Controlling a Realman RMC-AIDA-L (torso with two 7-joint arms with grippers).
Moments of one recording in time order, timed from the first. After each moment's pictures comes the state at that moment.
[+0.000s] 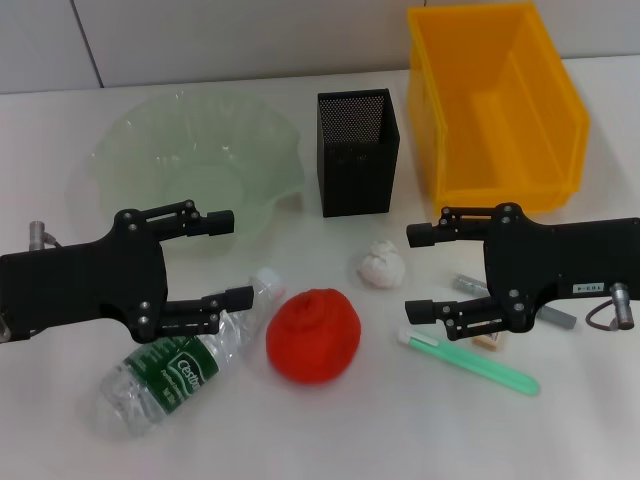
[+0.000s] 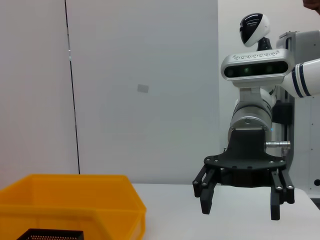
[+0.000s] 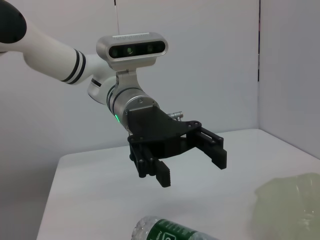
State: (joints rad) left arm -0.62 -2.06 0.39 0.53 2.20 1.86 -0.94; right arm 0.37 2.09 -0.90 -0.96 -1.84 -1.76 1.32
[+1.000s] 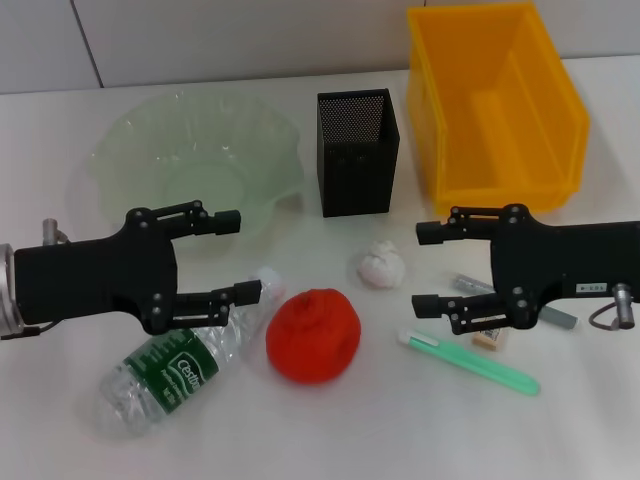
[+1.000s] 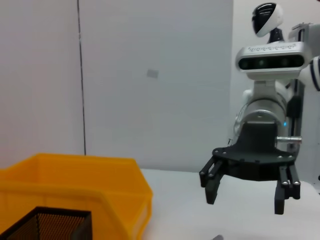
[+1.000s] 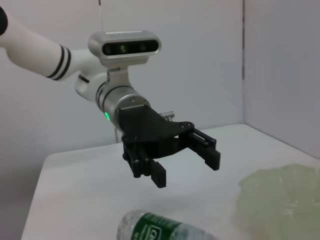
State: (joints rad) left arm -0.63 -2.07 0.42 0.53 2.20 1.80 -1.01; right arm 0.36 2.08 -0.87 -0.92 -1.85 -1.73 1.30
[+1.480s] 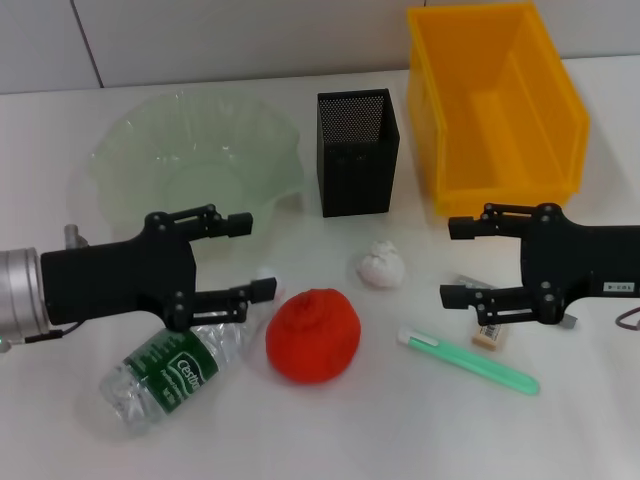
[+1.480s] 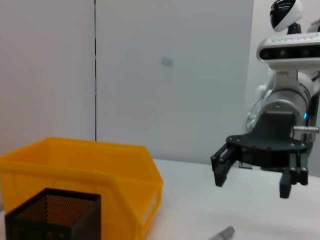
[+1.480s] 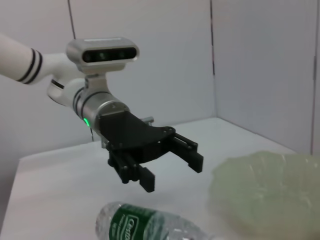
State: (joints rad) left arm -0.64 -2.07 0.44 0.46 2.19 1.71 -0.99; right arm 0.34 2.08 -0.79 -0.92 -1.89 -1.73 1.31
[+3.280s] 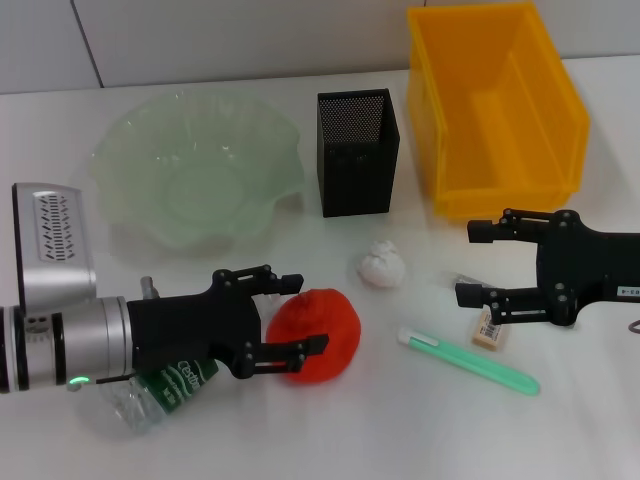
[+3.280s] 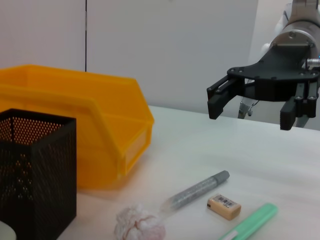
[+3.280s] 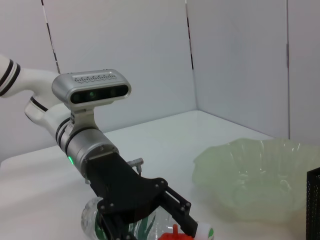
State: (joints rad) left arm -0.69 -2.08 0.54 0.20 2.19 1.43 -0.88; right arm 0.33 2.08 -0.73 -0.90 -1.93 -1.73 1.32
